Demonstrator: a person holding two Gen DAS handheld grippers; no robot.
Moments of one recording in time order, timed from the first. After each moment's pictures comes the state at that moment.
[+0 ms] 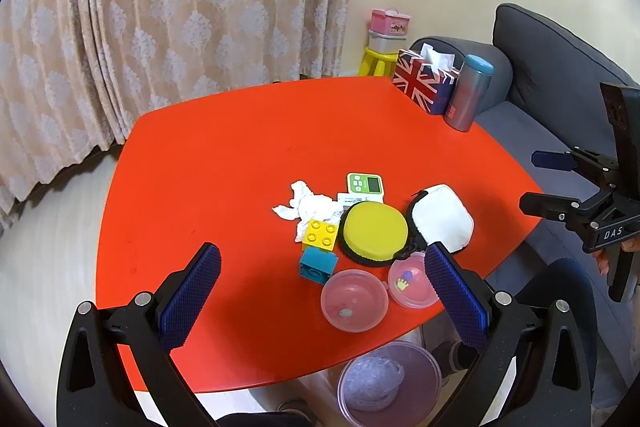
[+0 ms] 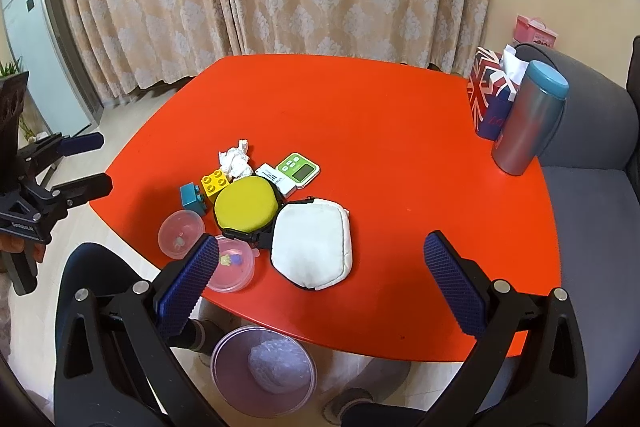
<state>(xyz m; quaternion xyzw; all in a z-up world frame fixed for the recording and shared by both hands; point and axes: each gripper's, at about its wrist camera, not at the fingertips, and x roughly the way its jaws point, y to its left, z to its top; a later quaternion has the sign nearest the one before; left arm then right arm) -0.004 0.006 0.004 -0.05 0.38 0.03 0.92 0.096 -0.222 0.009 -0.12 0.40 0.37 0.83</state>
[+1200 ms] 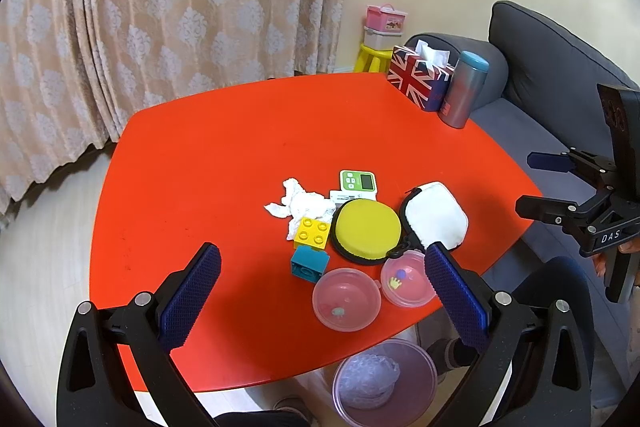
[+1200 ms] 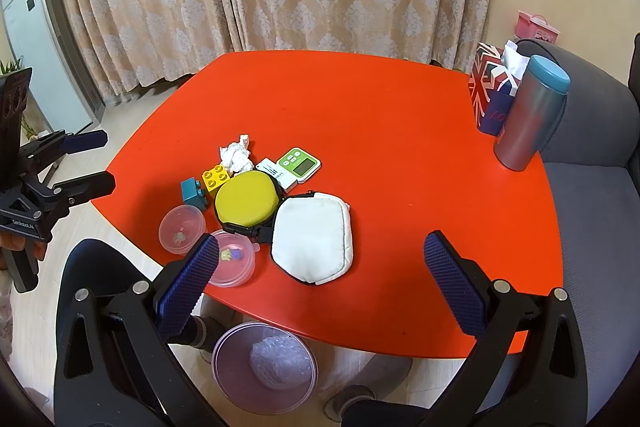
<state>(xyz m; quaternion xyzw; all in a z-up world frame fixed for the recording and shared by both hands) -0.002 0.000 -0.003 -0.05 0.39 0.02 0.92 0.095 -0.224 0.007 -0.13 0.40 0.37 0.83</state>
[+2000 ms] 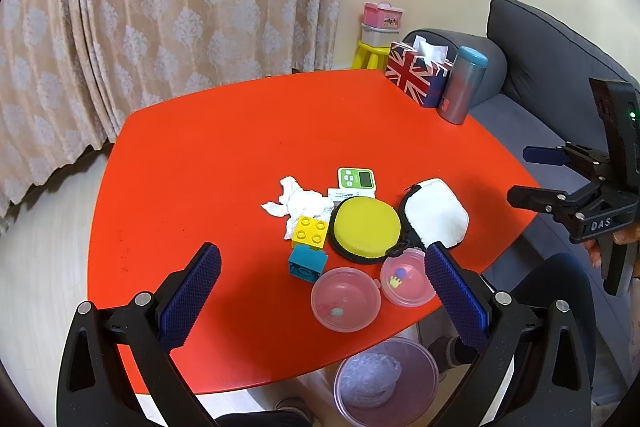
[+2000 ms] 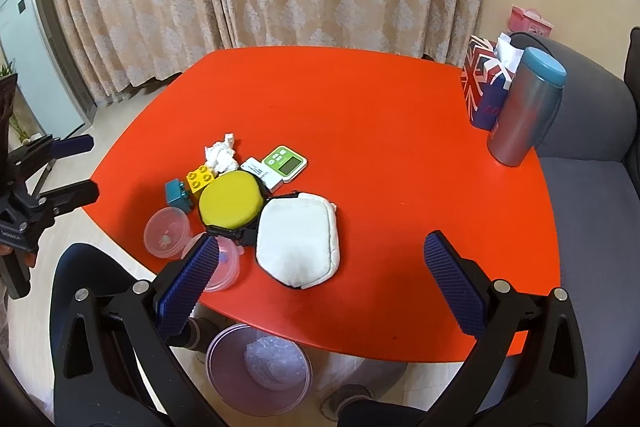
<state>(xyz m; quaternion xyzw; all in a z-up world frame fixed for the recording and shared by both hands) -0.001 -0.003 -0.004 -0.05 0.39 0.02 0.92 0.108 -0.222 -0.001 -0.12 0.41 0.35 0.83</state>
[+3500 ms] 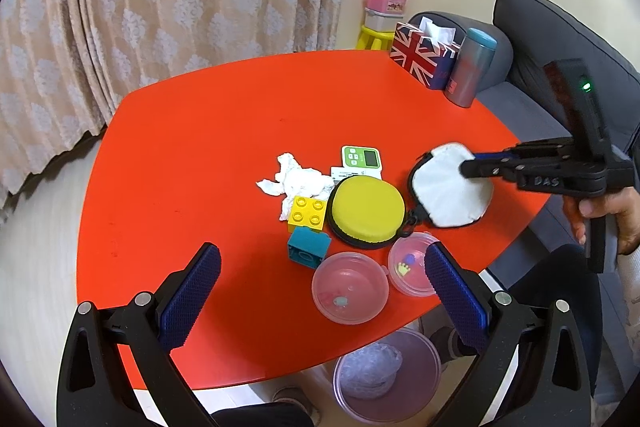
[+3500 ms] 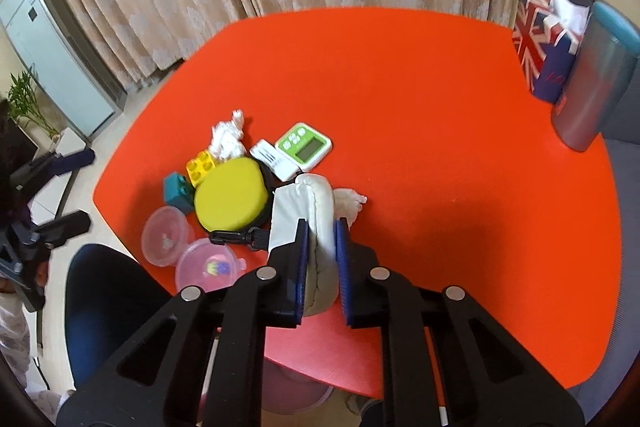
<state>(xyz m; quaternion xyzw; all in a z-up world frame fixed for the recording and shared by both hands) 0.007 -0.002 -0.025 -0.06 0.42 0.02 0.91 0.149 -0.198 -0.041 -0.10 0.47 0.41 0.77</state>
